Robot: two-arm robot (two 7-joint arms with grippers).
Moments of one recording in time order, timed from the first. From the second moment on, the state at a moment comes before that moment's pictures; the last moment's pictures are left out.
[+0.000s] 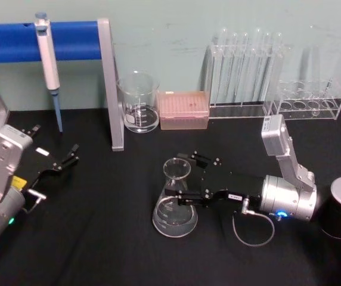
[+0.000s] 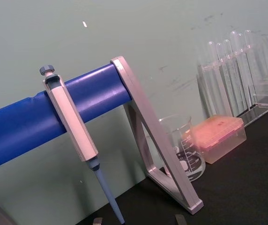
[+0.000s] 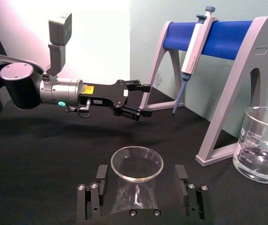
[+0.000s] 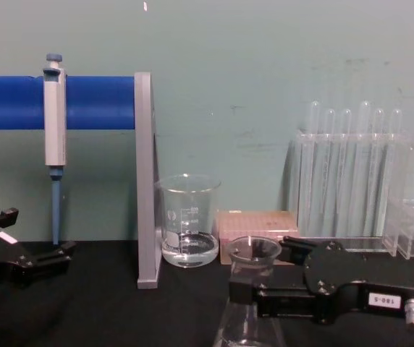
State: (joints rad) left arm -0.20 0.60 0.45 -1.41 -0.25 -0.12 0.03; right arm 0.45 0.44 -0.60 -1.20 0.54 -0.17 0.87
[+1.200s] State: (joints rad) left arm -0.20 0.60 0.45 -1.41 -0.25 -0.12 0.03; right arm 0.45 0.44 -0.60 -1.20 0.54 -0.17 0.87
